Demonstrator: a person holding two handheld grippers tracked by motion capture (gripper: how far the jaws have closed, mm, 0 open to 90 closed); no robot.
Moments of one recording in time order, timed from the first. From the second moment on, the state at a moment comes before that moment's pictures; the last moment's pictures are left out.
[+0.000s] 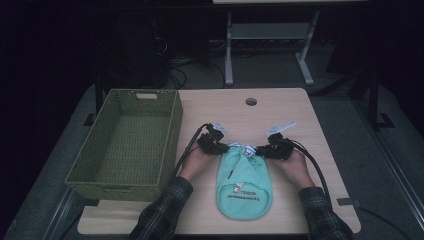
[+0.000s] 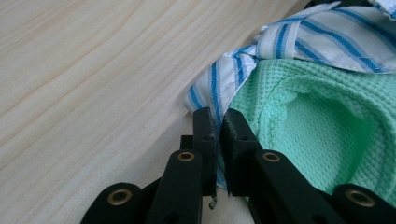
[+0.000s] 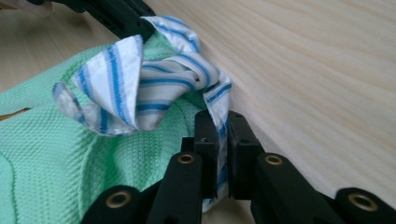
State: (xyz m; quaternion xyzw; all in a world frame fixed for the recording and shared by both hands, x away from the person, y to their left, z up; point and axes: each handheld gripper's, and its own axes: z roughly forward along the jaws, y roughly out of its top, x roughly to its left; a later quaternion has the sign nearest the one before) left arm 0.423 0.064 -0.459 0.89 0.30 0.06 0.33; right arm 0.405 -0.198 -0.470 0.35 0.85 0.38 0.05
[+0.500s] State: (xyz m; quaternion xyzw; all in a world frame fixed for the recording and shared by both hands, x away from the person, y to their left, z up) left arm 0.418 0.071 -0.435 0.87 0.30 0.08 0.38; right arm 0.406 -0.207 -0.447 0.35 0.84 0.41 0.07
